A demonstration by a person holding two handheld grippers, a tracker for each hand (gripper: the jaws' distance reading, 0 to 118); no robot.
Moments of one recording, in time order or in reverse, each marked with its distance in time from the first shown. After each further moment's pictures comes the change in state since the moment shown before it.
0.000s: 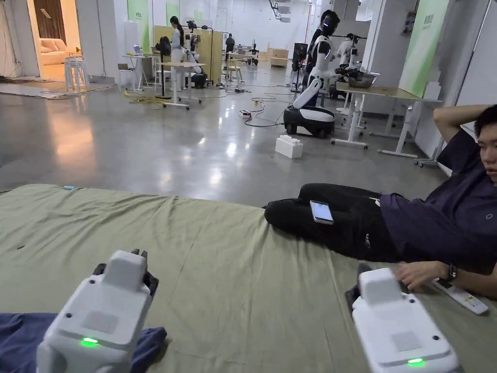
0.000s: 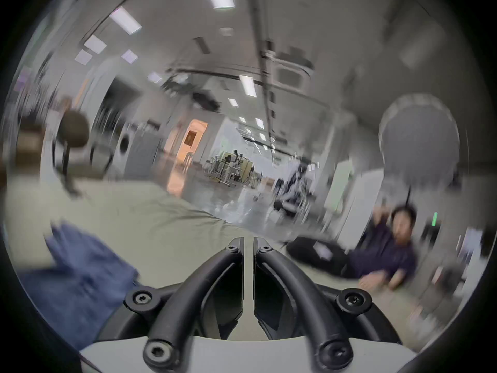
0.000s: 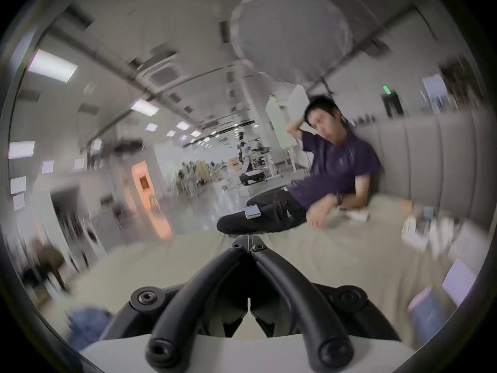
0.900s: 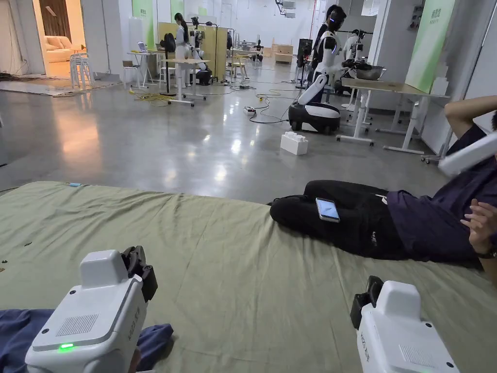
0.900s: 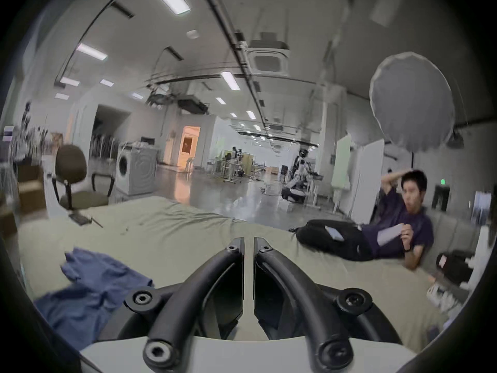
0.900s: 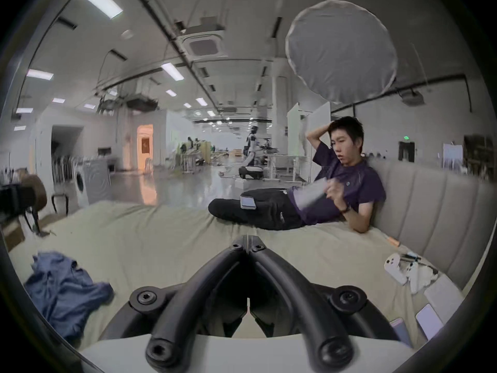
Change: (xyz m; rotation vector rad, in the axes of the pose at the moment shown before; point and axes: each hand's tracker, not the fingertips) left arm -0.025 -0.010 0.010 0.043 0.023 0.674; right arm -0.004 -0.017 0.009 -0.137 -0.157 -0.693
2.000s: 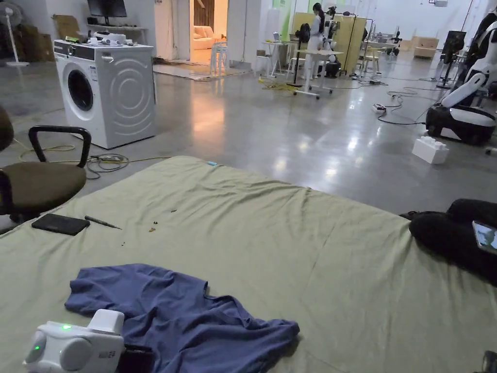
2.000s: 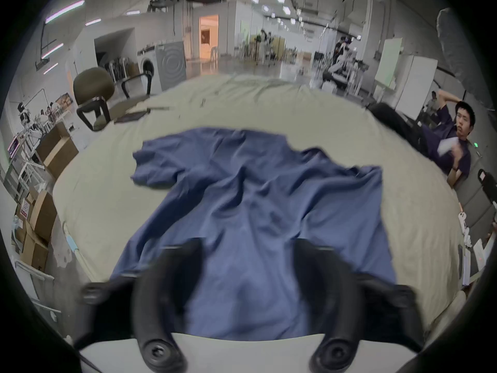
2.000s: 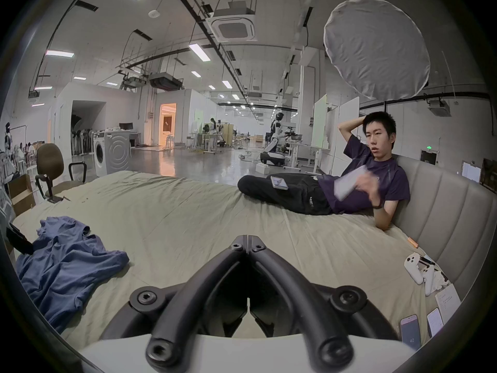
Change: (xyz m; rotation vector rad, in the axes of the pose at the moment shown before) left arm -0.288 -0.111 -0.013 -0.867 0.125 -0.013; right arm -0.073 -0.042 -0.016 -0.144 0.165 0.135
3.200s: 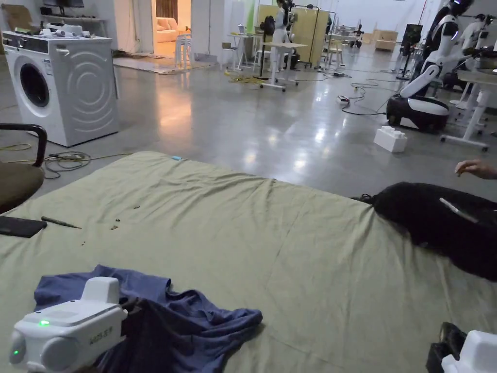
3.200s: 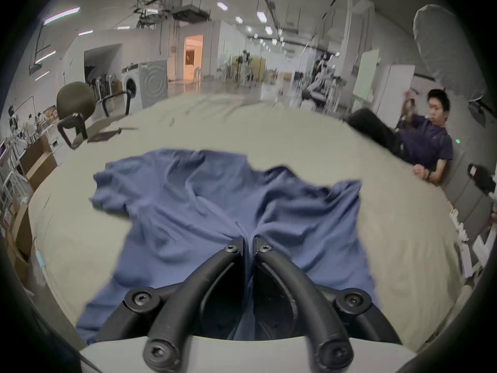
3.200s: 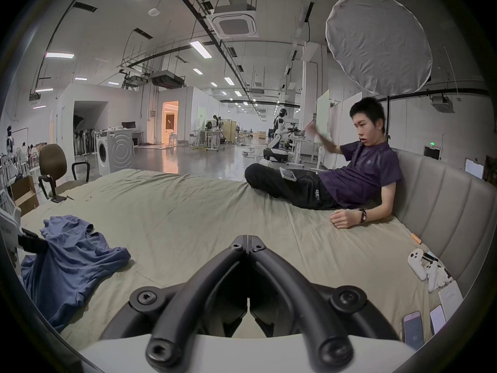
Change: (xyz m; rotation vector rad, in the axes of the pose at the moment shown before) left arm 0.073 0.036 0.054 0.425 -0.138 -0.014; right arm 0.021 0.006 0.014 0.020 -0.006 -0.027
